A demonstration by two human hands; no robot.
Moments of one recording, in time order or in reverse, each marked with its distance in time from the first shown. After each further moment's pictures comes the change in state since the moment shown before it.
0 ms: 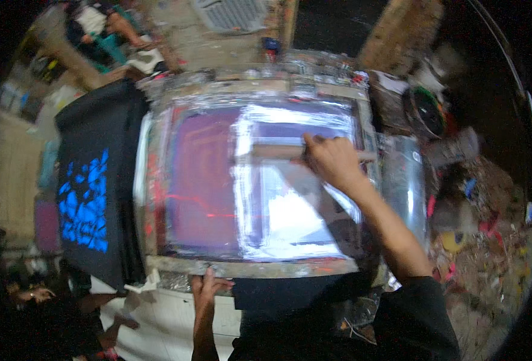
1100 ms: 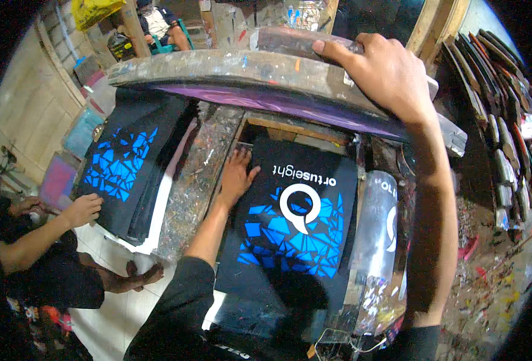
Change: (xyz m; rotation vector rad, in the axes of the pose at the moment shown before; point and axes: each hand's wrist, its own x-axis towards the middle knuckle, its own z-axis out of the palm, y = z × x) left_hand 0.200 0.120 0.153 0.984 0.231 1.299; right_hand 0.024 -0.030 -0.326 -0.066 0.366 0.283
